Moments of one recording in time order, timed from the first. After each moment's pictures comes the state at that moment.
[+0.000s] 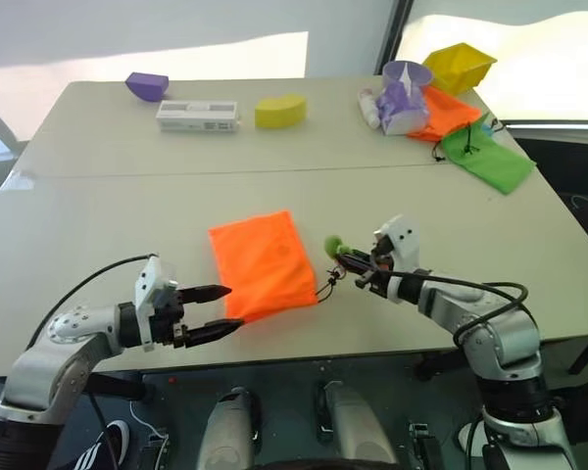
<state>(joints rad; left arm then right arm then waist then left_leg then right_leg) 0.02 0.77 0.09 -0.32 -0.68 0.52 -1.09 -0.25 -0.41 -0.01 -0.38 0.46 0.90 0.51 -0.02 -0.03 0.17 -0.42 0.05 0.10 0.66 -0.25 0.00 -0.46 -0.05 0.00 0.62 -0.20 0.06</state>
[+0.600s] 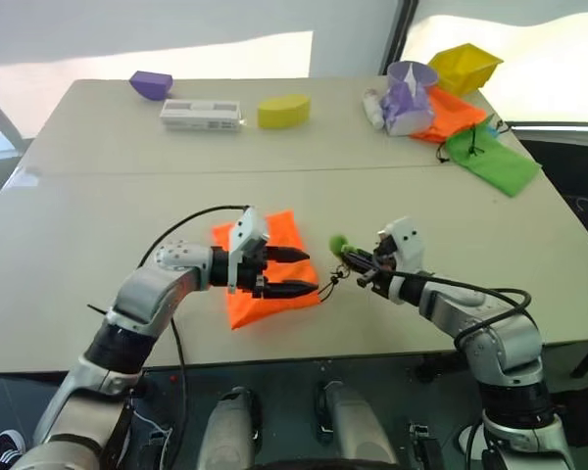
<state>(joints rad) -0.58 0.50 -0.27 0.01 -0.46 0.48 -1.11 -0.23 -0.40 -0.01 -0.39 0.46 0.88 0.43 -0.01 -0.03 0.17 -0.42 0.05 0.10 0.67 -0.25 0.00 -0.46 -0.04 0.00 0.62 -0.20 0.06</state>
